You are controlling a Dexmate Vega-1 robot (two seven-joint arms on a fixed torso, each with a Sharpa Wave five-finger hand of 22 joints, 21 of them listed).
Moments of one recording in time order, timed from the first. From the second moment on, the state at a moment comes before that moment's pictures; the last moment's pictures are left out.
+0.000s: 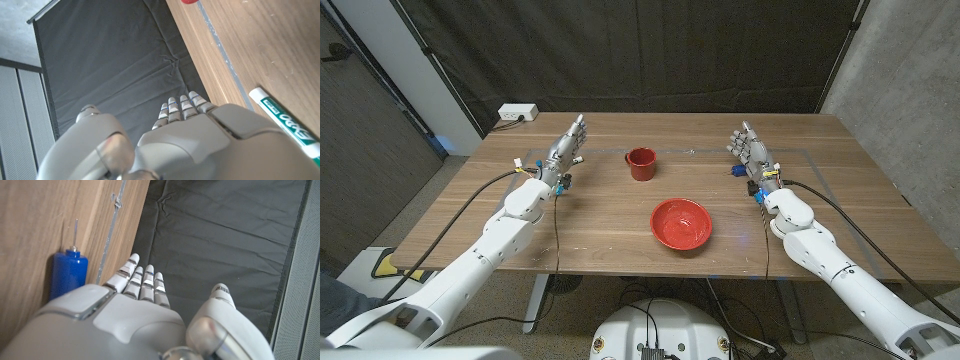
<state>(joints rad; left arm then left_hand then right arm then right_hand) 0.88 0.60 0.36 -1.40 -0.54 -0.30 0.02 0.47 -0.02 -0.06 0.07 0.32 0.00 0.08 0.21 0.18 0.06 0.03 0.21 0.18 0.01 0.04 0.19 0.18 -0.01 -0.01 0.23 0.17 -0.97 -0.53 -0.35 -1.47 0.61 0.29 -0.10 0.30 0.03 0.17 -0.11 0.18 0.17 0.10 0.19 0.19 0.22 0.10 0.21 0.18 0.13 0.05 0.18 0.18 0.27 -0.04 0.20 0.18</state>
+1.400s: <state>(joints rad) 1.07 0.73 0.39 -1.73 -0.09 -0.05 0.33 0.68 -0.05 -0.04 -0.04 0.33 0.09 0.06 0.23 0.19 0.16 -0.01 0.23 0.19 0.09 0.01 0.20 0.18 0.06 -0.01 0.23 0.18 -1.01 -0.56 -0.33 -1.51 0.61 0.32 -0.09 0.30 0.03 0.17 -0.11 0.18 0.18 0.10 0.19 0.19 0.22 0.11 0.21 0.18 0.14 0.06 0.18 0.18 0.27 -0.04 0.20 0.18</state>
